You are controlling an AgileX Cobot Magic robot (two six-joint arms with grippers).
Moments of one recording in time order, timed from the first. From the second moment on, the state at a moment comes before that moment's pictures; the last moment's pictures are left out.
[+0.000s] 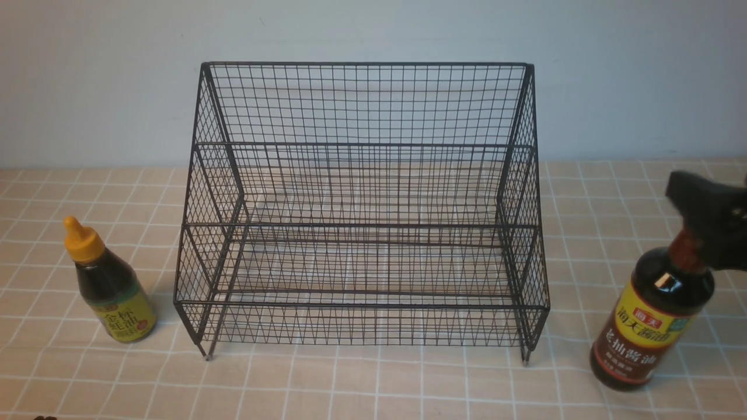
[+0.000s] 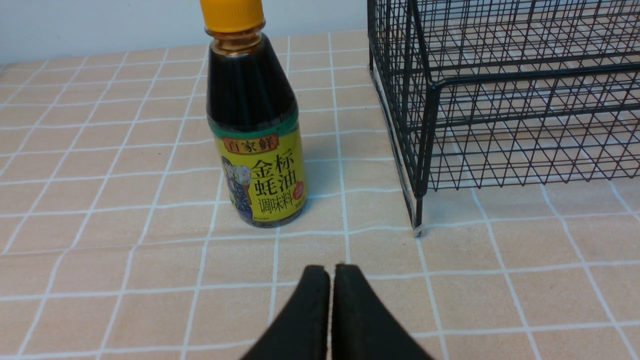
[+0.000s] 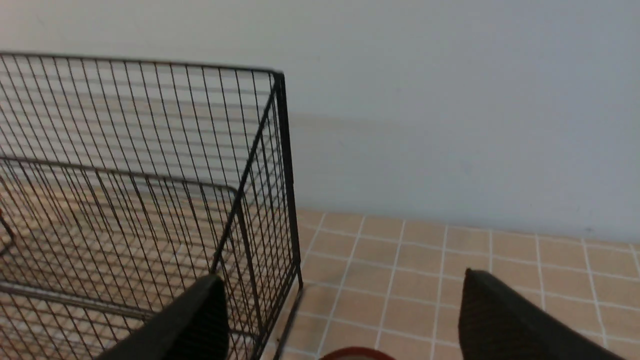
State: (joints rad) right arm 0.21 0.91 -0.54 0.32 0.09 -0.27; left arm -0.02 -0.01 0.03 -0.11 0.38 0.16
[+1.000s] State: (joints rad) right arm 0.21 0.95 -0.58 0.32 0.18 -0.38; left arm -0.02 -0.01 0.03 -0.11 0.38 0.16
